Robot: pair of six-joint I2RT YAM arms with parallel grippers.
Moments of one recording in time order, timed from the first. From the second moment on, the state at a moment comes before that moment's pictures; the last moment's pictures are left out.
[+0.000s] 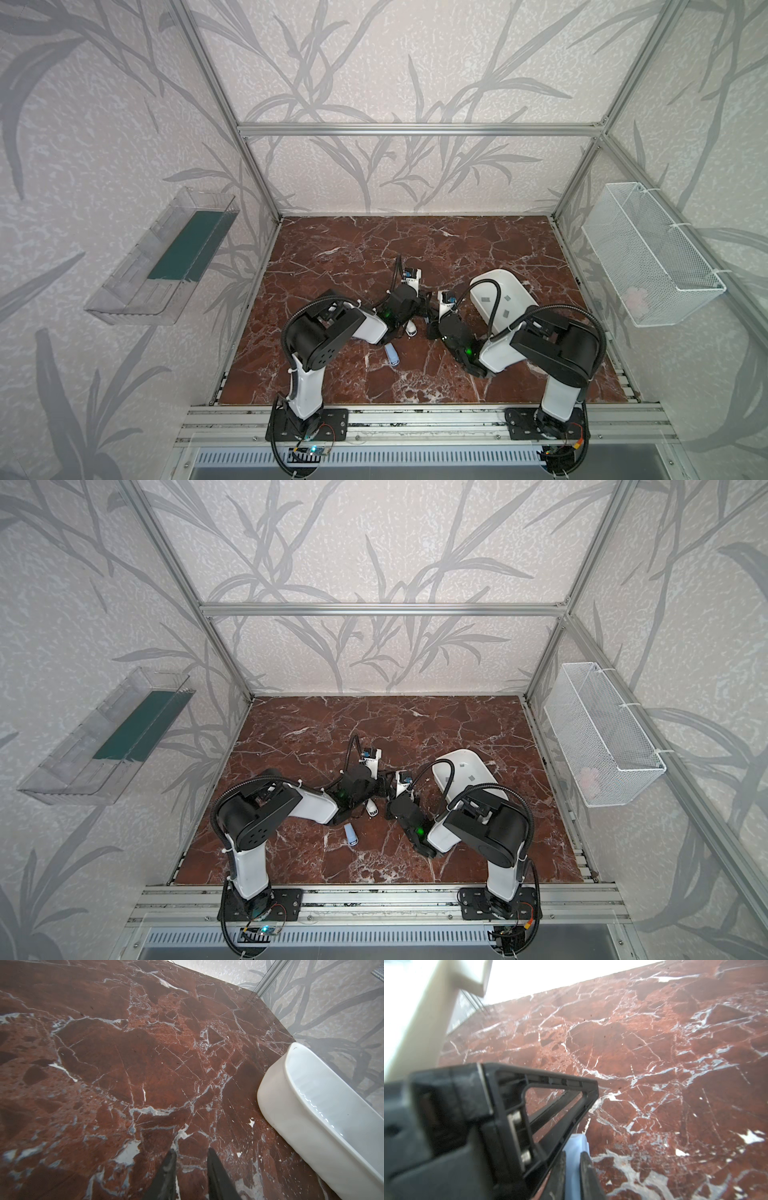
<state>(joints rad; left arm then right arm) -0.76 1.93 0.75 0.75 -0.07 -0.51 0.95 1.86 0.46 0.95 0.47 0.56</state>
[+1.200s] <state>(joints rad) -0.18 1.25 0.60 0.16 -0.45 -0.10 0.02 1.06 0.43 0.12 0.55 0.19</state>
